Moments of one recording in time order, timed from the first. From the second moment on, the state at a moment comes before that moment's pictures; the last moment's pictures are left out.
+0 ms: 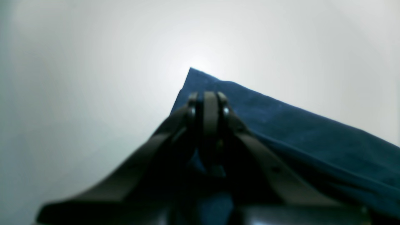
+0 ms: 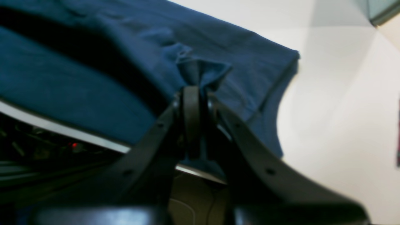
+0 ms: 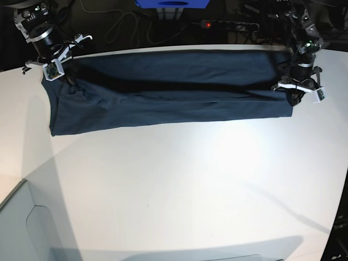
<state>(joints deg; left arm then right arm) 22.4 -7.5 -33.1 100.3 -25.7 -11.9 28.6 -38.9 3.3 33.8 122.8 8.2 46.0 -26.6</state>
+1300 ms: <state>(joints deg) 23.9 -7.2 -33.1 99.2 -25.7 -11.9 28.5 -29.4 4.1 34.9 108.4 8.2 46.2 -26.6</state>
